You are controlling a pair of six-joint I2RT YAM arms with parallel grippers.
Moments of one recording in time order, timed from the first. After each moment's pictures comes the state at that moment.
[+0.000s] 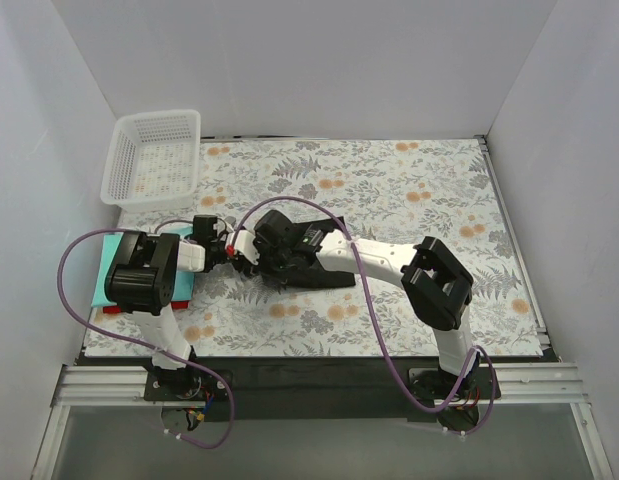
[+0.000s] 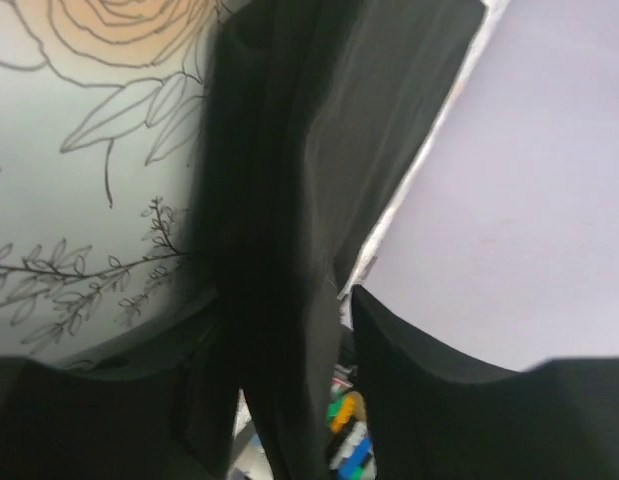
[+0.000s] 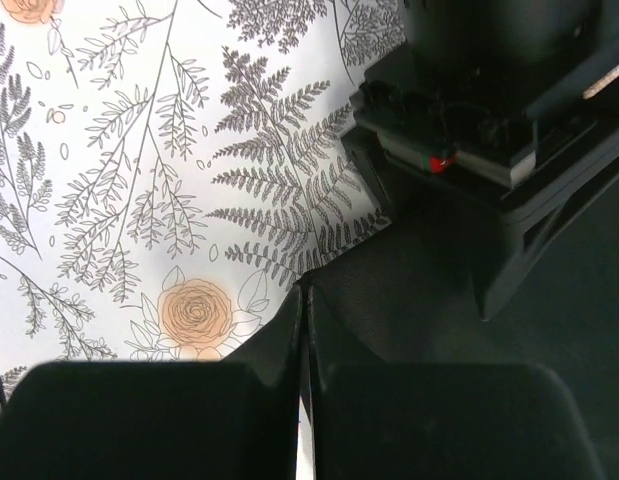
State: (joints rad) left arm -0.10 1.82 0.67 0.32 0.85 -1.04; right arm 1.06 1.97 1.52 -0.43 -0.25 -0.37
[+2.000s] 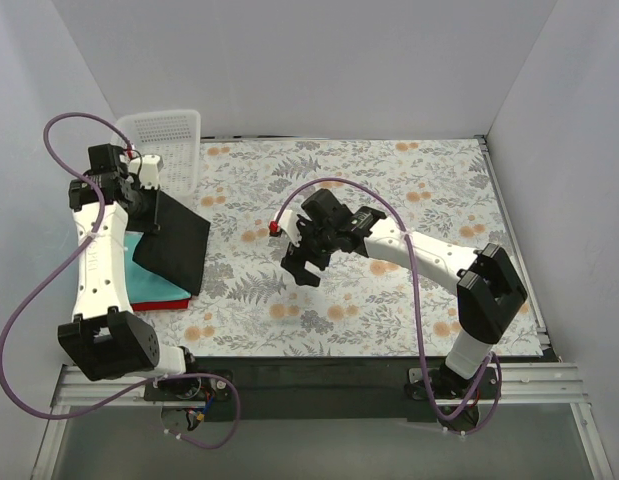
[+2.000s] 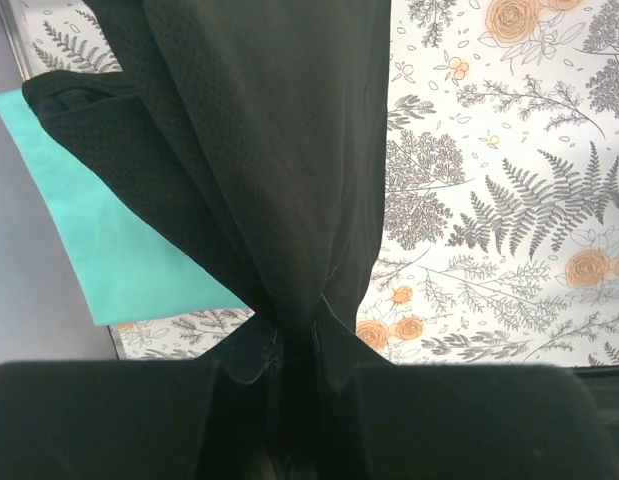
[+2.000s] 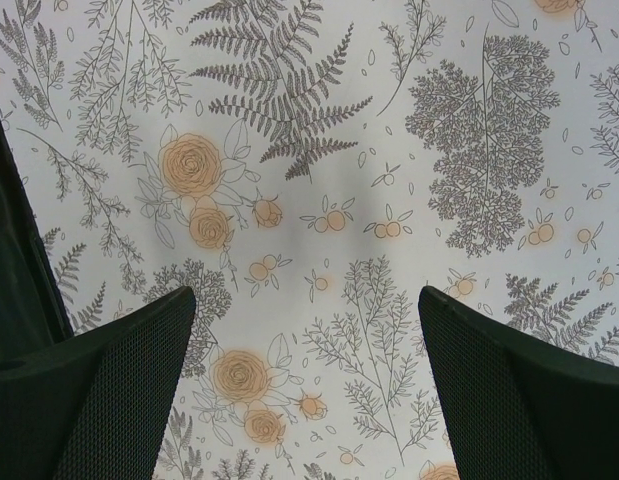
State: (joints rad) left arm 0.22 1.40 1.51 -1.17 0.13 0.28; right arm 0.89 1.70 1.36 -0.58 -0.35 -0.37
